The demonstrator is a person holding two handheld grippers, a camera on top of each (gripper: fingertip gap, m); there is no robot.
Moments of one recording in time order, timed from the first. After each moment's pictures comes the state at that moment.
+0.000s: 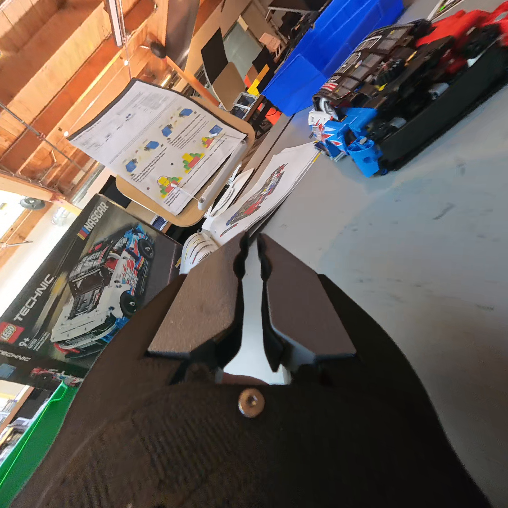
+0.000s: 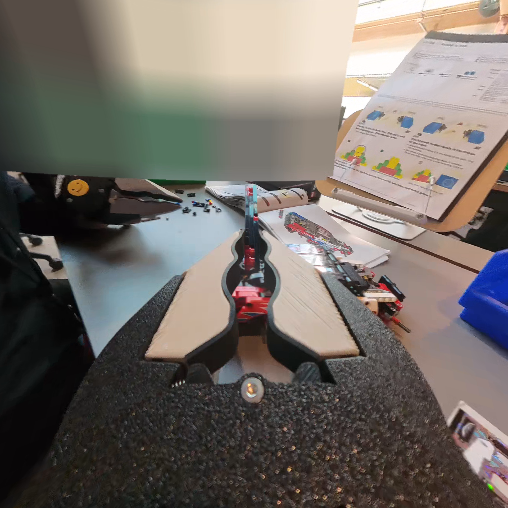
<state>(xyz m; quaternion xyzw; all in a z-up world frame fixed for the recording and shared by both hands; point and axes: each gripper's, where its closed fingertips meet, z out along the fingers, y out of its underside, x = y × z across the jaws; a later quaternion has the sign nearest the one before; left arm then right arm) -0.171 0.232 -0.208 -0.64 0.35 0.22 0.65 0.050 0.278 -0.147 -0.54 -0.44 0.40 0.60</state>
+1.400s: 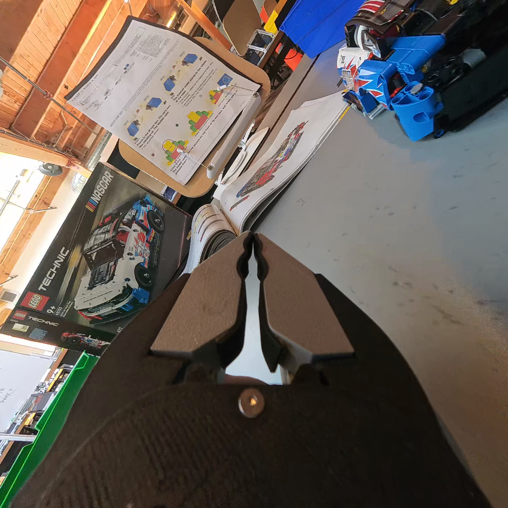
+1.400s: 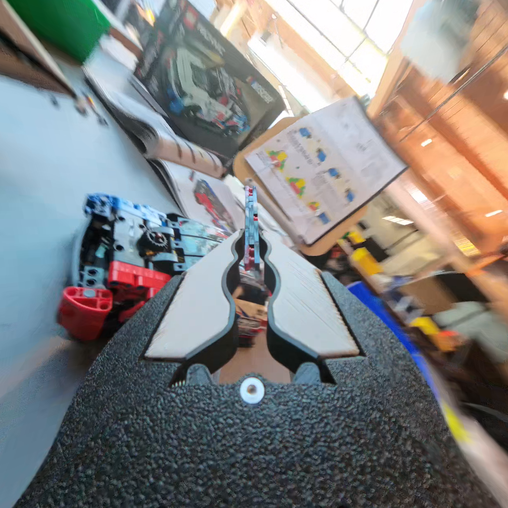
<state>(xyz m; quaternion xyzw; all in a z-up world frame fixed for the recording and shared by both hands) -0.190 0.255 -0.220 -0.68 0.32 0.28 0.60 0.025 0.325 -0.164 -0.46 -0.52 0.04 0.72</state>
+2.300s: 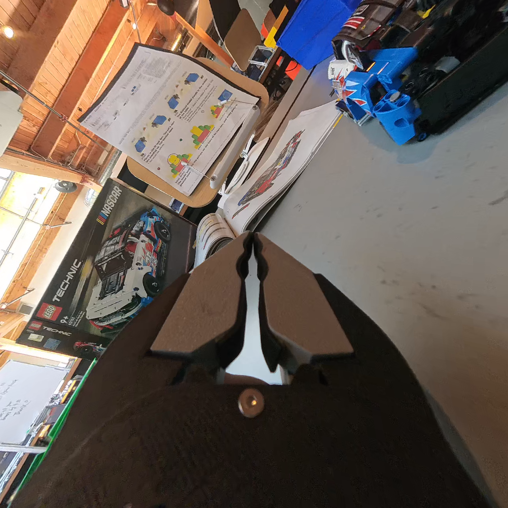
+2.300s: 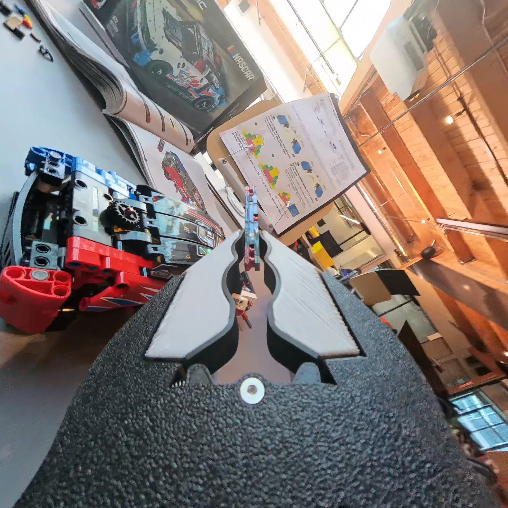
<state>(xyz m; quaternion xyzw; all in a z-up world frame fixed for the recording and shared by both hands) -0.182 0.250 -0.219 -0.66 0.34 0.29 0.61 0.034 0.340 -0.166 -0.45 -0.51 -0.03 0.73</state>
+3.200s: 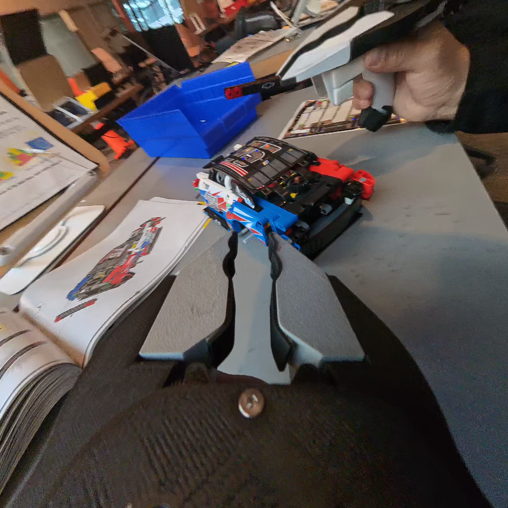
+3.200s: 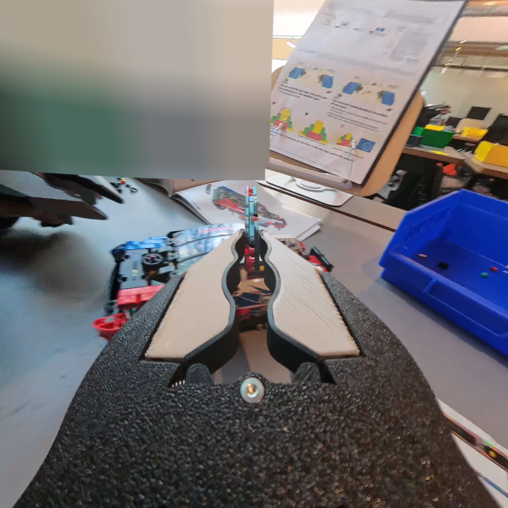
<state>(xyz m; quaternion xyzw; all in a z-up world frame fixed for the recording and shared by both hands) -0.087 0.278 -0.210 -0.69 0.41 -0.12 0.59 0.054 0.356 -0.167 -0.61 -0.40 0.30 0.61</state>
